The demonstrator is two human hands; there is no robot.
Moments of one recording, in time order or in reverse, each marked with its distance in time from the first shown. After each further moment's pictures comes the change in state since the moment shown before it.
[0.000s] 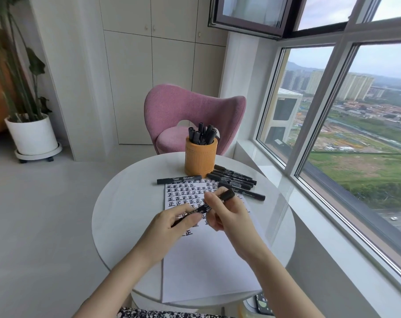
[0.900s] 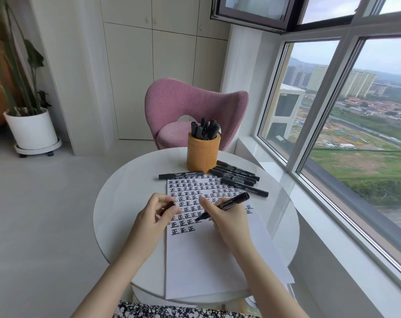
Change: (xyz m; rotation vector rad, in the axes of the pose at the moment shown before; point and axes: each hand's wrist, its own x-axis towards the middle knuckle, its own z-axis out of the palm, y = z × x) left_hand 0.004 -0.046 -0.021 0.055 0.297 0.018; right_hand 0.013 0.033 0.008 -0.295 0.301 0.064
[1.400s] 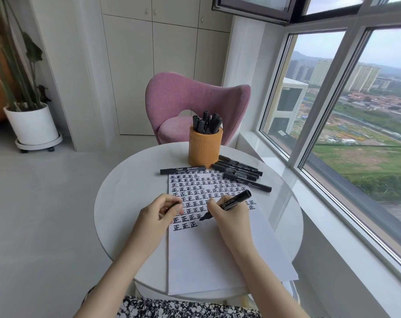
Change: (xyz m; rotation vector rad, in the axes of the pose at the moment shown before) left_hand 0.001 -0.003 0.004 0.035 -0.009 -0.021; right_hand -0.002 0.013 0.006 -0.110 0.094 -0.035
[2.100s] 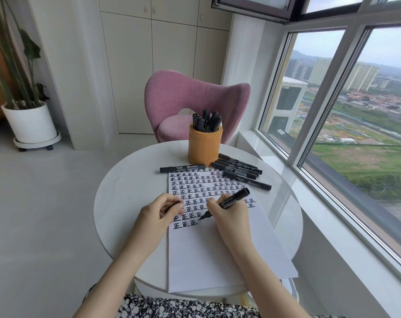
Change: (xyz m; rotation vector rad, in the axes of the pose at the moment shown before) left_hand 0.000 -0.003 0.000 0.019 -0.007 0.001; right_hand -0.001 0.000 0.002 -0.029 0.004 -0.013
